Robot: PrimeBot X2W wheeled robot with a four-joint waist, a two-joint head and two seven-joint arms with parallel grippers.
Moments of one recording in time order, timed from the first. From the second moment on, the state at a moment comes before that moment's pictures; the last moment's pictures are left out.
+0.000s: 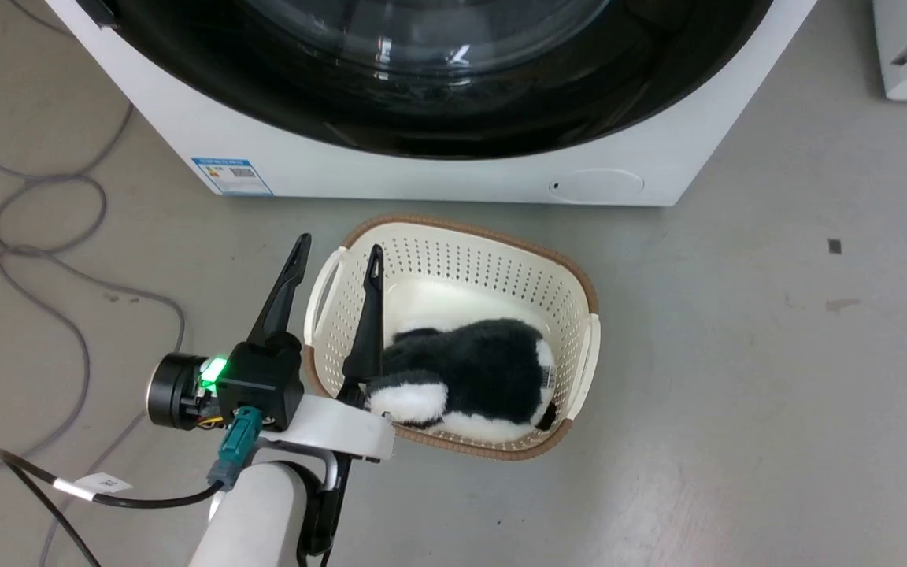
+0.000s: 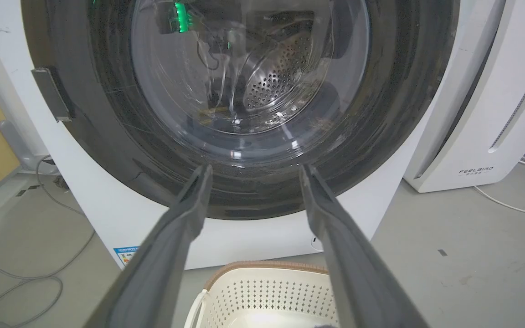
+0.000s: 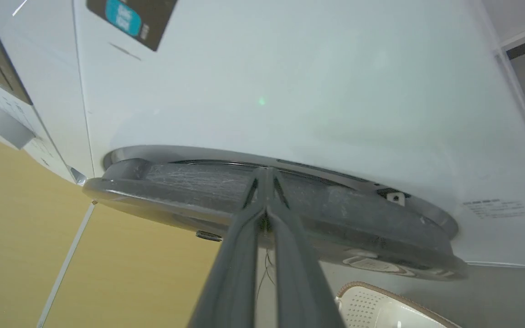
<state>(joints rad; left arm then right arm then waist) -0.27 0.07 -0.23 0.06 -0.09 0.07 -0.22 -1.58 -0.49 1.00 0.99 2.05 0.12 0.33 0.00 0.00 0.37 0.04</state>
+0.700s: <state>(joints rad) -0.32 0.07 -0.26 0.07 -0.11 0.09 -0.26 -1.76 -0.46 1.26 1.07 2.21 0.12 0.53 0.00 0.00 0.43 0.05</state>
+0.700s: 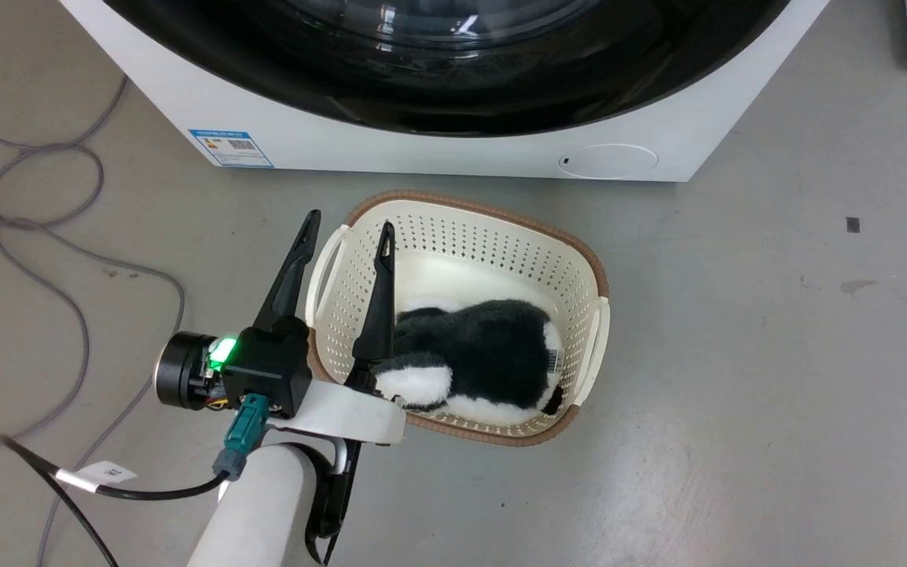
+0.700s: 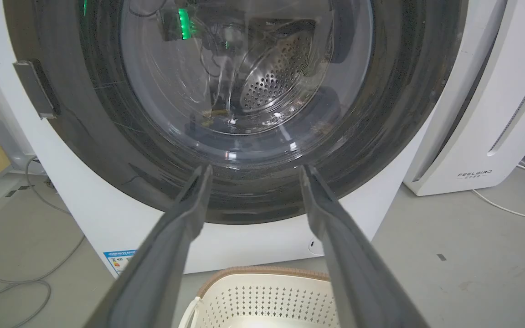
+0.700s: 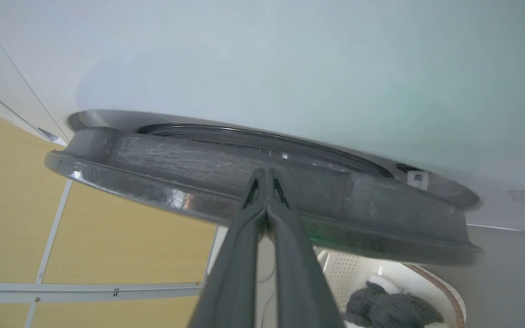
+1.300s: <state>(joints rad) -0.32 0.06 -0.26 0.11 -0.11 0.09 -0.26 -1.59 -0.51 1.27 0.88 2.21 0.12 0.60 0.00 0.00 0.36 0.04</state>
